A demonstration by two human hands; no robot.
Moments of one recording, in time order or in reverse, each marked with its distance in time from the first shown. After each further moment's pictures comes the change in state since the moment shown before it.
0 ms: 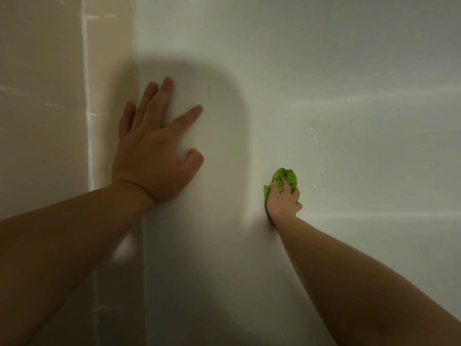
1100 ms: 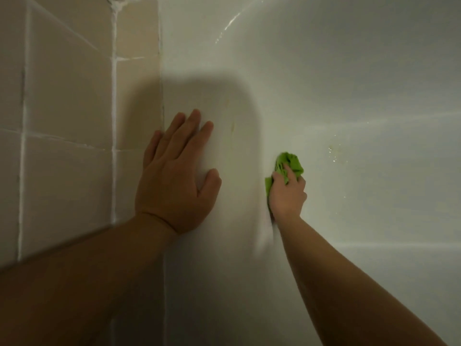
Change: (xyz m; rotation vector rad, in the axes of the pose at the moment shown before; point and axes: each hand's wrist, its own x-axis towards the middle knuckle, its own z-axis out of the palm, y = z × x) left_hand 0.012 -0.008 0.001 -0.090 0.117 0.031; right_hand -0.020 -0.107 -0.005 0.242 0.089 -0.174
